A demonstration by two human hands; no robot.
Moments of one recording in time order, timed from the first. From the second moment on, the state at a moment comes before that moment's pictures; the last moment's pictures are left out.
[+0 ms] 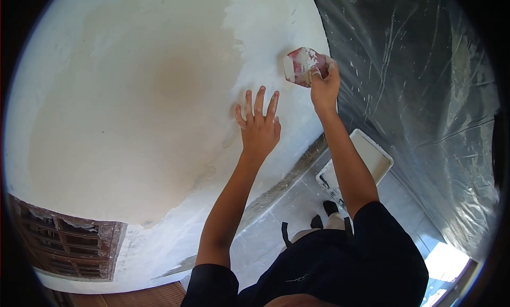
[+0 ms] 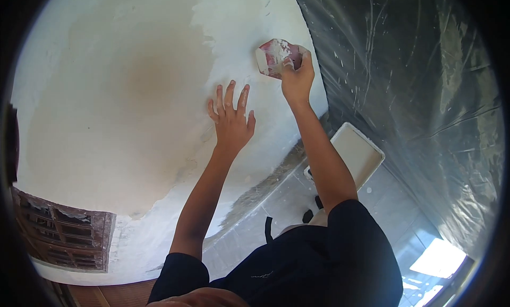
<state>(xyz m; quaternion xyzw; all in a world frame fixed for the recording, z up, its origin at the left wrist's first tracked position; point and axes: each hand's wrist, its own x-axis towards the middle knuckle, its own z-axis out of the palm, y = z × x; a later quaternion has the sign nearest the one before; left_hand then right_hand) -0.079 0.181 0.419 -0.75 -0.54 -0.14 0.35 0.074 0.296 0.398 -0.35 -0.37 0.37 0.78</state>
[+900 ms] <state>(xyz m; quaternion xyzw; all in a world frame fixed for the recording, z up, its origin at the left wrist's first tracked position) -0.053 0.070 0.141 -0.83 -0.53 0.02 -0.16 0.157 0.079 0.124 -0.75 -0.48 0.31 0.34</state>
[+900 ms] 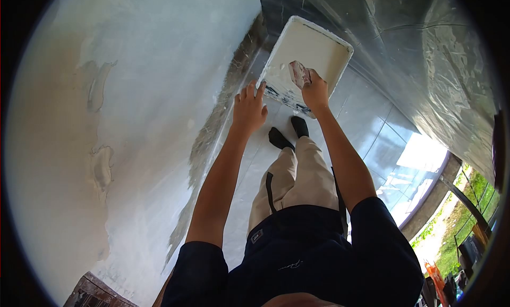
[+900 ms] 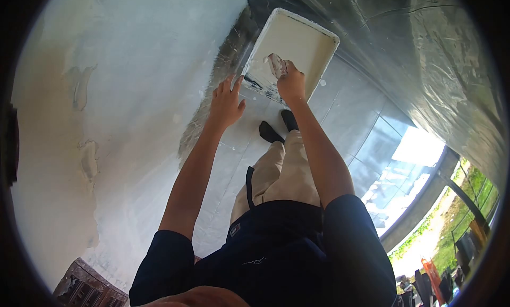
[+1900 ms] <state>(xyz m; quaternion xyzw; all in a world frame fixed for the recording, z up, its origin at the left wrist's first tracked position) -0.049 0.078 0.001 -0.10 -0.55 -0.25 -0.79 0.045 -0.006 -0.001 -0.68 -0.72 0.12 0.05</state>
